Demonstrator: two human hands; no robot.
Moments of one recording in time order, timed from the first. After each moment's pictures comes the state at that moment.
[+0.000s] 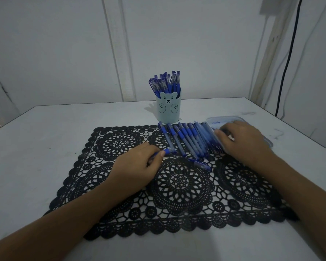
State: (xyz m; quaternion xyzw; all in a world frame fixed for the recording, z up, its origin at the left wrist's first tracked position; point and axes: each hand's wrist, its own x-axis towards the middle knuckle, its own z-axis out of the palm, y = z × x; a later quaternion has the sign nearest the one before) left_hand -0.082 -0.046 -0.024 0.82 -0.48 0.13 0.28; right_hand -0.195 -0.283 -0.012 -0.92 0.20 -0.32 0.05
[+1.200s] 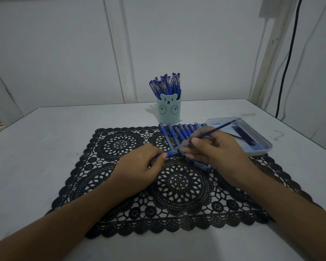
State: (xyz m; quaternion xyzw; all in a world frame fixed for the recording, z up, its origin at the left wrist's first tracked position) left_hand -0.081 -0.047 -0.025 0.79 -0.52 0.12 0.29; right_hand -0.202 -0.204 0.007 -0.65 0.07 -0.21 0.73
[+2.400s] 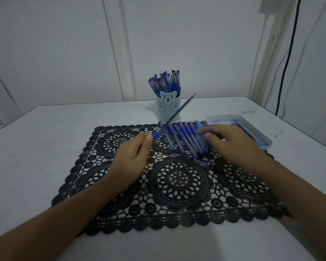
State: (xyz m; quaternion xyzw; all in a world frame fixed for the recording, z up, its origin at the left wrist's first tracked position) left_hand -0.082 -0.047 -0.018 0.76 -0.44 0.09 0.48; right_hand -0.209 -0.235 0.016 -0.92 0.13 -0.23 0.30
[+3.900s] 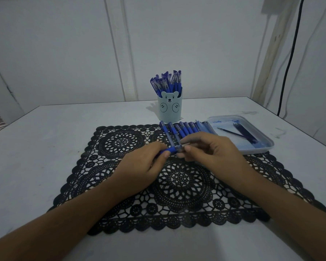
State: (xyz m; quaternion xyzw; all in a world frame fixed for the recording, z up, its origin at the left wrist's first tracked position) left_hand -0.085 -0.046 -0.023 0.77 -0.55 0.11 0.30; right_hand -0.207 -0.195 0.003 -0.79 0.00 -0.23 0.56
